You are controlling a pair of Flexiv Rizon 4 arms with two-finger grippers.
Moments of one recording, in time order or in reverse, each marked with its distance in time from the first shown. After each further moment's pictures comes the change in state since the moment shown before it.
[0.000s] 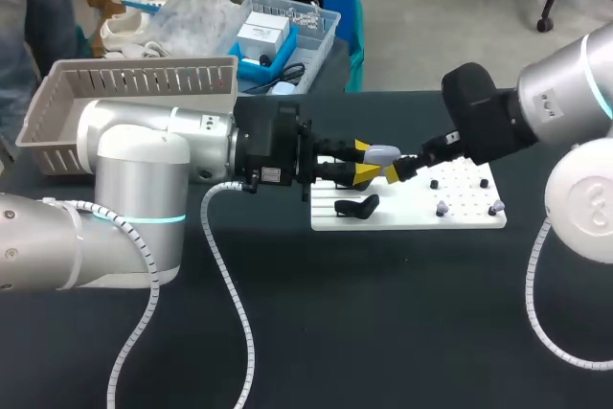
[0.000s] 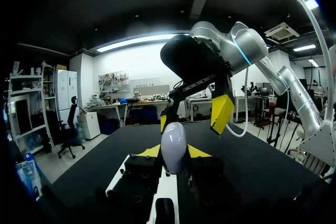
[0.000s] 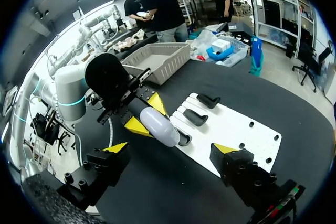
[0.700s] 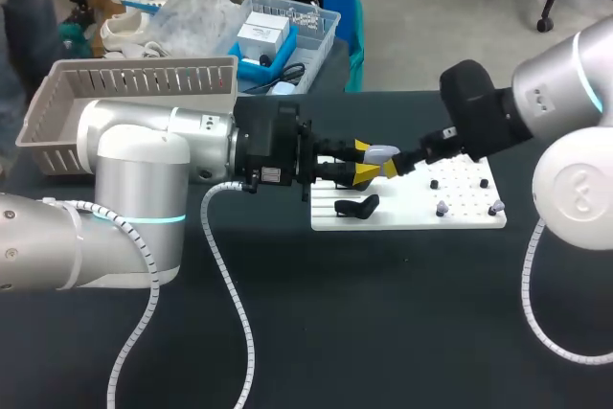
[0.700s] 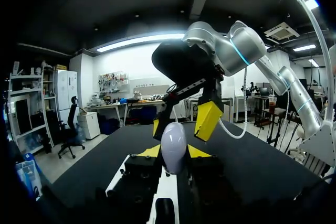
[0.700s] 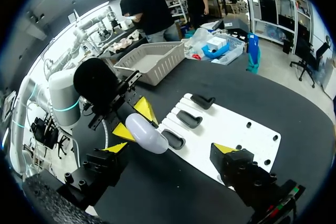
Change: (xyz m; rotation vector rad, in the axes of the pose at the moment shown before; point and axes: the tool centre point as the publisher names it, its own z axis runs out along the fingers) left arm 0.000 0.000 0.000 0.000 0.000 0.000; right arm -0.005 -0.012 0.008 0.014 0.005 0.033
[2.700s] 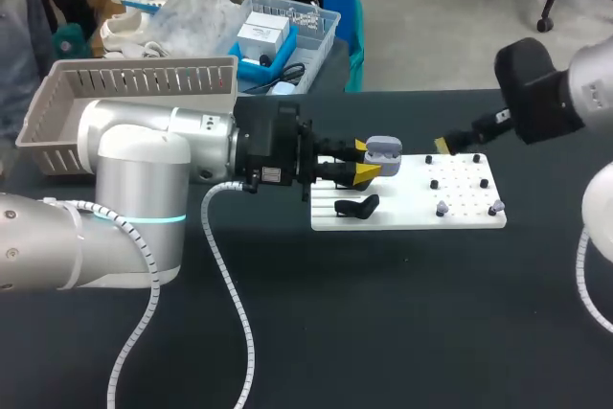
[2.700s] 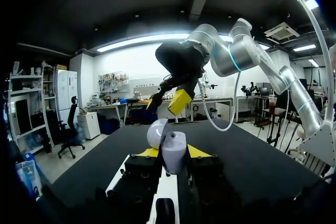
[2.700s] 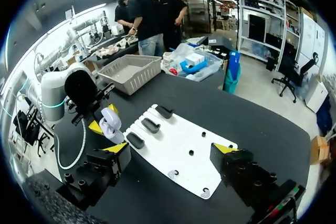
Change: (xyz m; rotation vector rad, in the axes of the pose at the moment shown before) left arm 0.000 0.001 0.000 0.000 0.000 0.000; right arm -0.003 -0.068 -0.054 0.182 -0.082 -0.085
